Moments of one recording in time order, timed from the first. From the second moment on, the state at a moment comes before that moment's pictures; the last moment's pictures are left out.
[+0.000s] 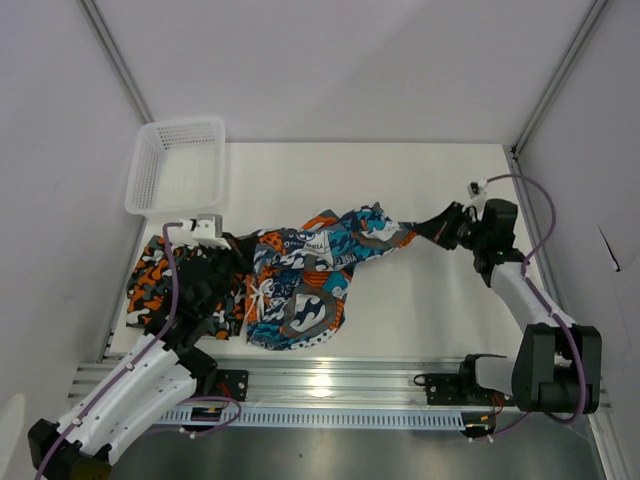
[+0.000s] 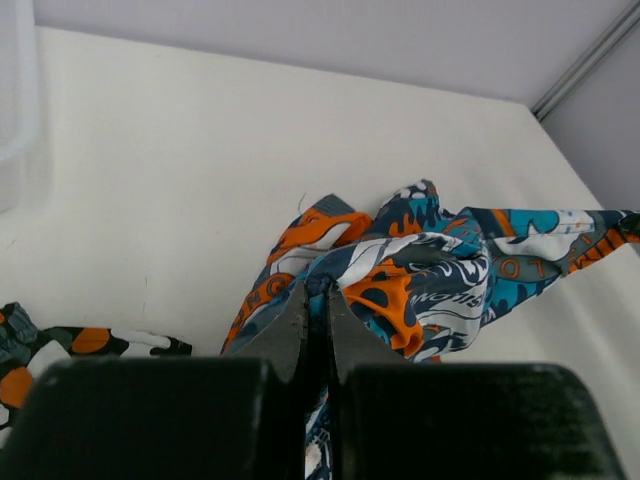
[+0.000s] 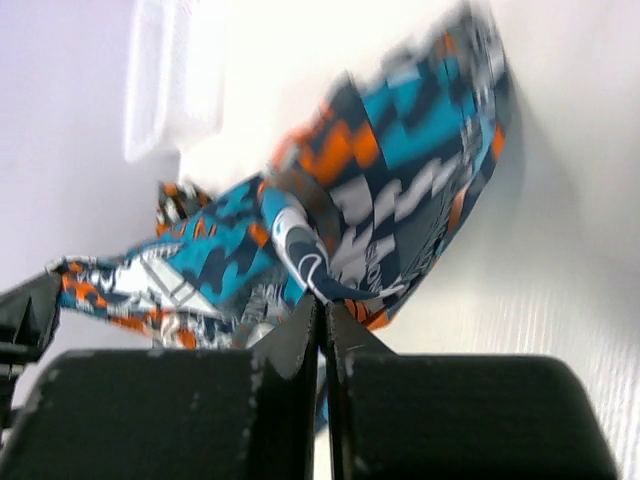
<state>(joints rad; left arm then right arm) -0.54 0.57 0.45 0.03 -0.24 -0.36 -0.01 1.24 0.67 0.11 -0.69 0.67</state>
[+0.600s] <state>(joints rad) -0.54 0.66 1.03 -0.11 -0.15 -0.38 -0.40 1.01 1.15 -0.16 -1.00 0.82</state>
